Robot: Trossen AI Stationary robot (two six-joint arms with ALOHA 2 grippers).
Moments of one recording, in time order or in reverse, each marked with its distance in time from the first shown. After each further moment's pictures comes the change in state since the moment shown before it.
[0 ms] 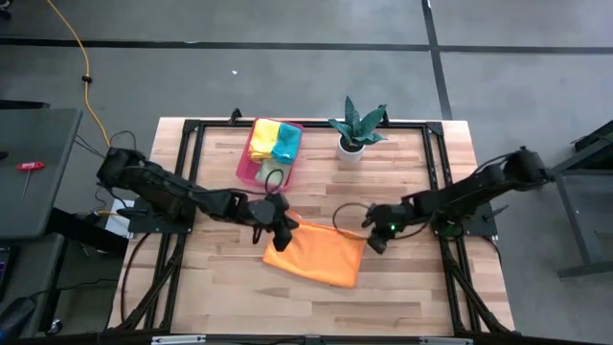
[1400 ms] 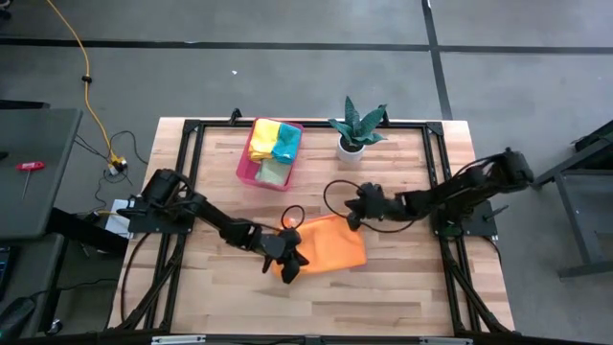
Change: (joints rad) left arm -0.176 0.448 0.004 0.466 0.103 -0.172; right arm -0.091 0.153 -0.002 0.469 0.568 -0.168
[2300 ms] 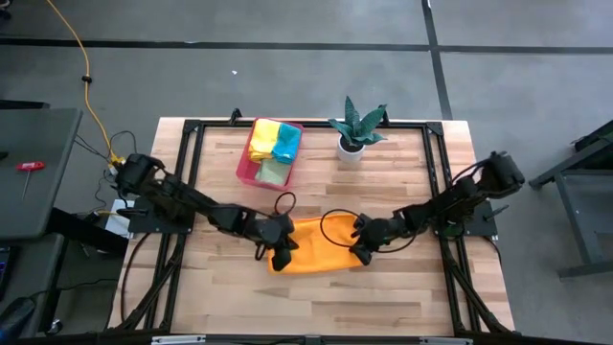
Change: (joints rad) left arm 0.090 -0.276 -0.005 -0.382 -0.012 0.201; right arm 0.201 0.109 0.002 0.028 -0.448 0.281
